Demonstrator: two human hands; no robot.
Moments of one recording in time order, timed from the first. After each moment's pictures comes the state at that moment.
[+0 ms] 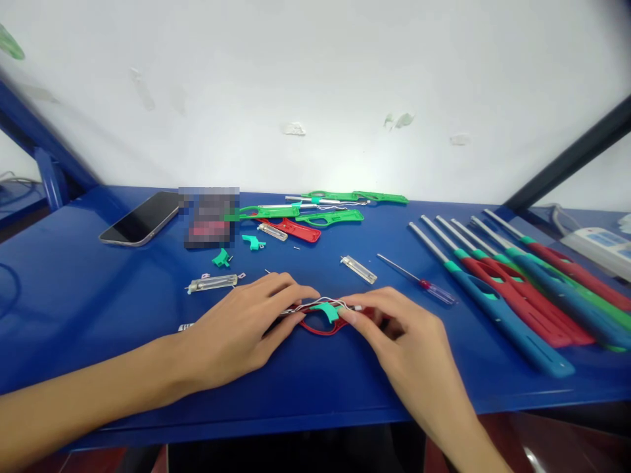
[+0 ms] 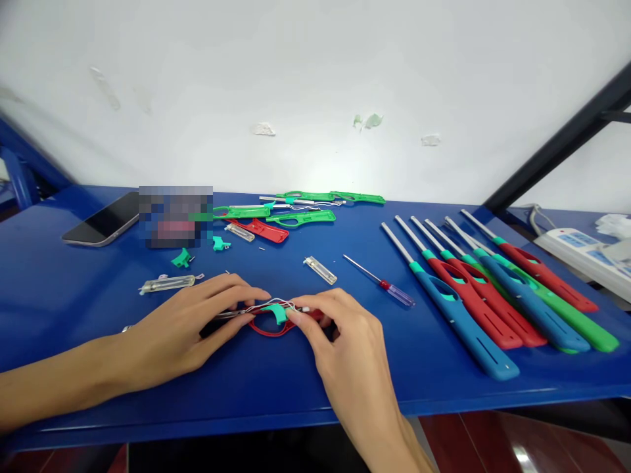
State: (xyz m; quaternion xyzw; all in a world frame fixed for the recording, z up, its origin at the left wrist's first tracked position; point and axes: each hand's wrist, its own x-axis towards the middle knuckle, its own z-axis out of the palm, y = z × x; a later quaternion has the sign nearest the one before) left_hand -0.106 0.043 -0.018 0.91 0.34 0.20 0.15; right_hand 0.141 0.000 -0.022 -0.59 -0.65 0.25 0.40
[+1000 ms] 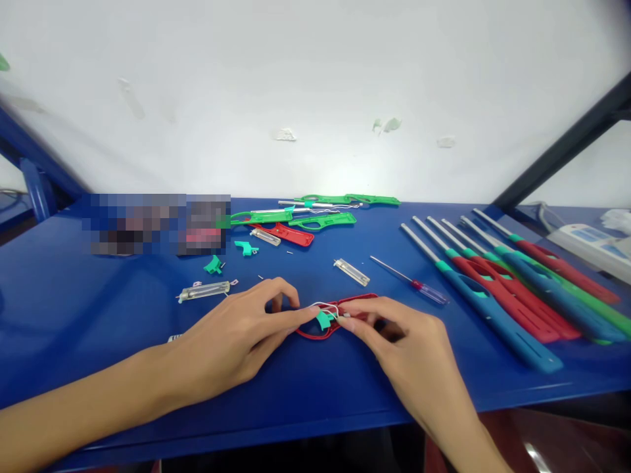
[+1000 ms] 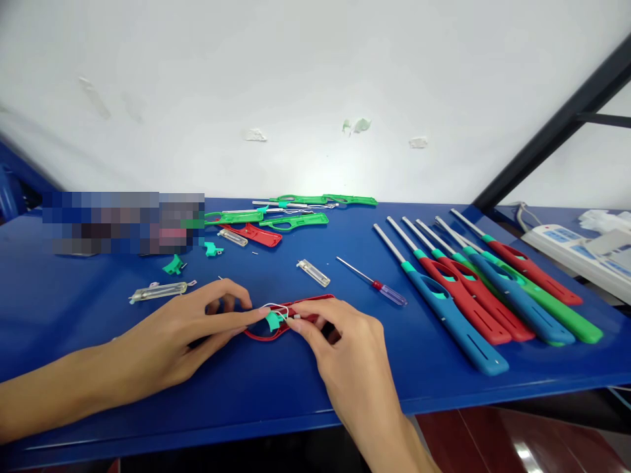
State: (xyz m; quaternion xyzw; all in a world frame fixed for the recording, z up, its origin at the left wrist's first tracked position) left_hand -0.109 0.046 -0.017 0.93 0.28 0.20 0.11; right_hand 0.149 -0.001 -0.022 -0.59 -0.63 0.28 0.42
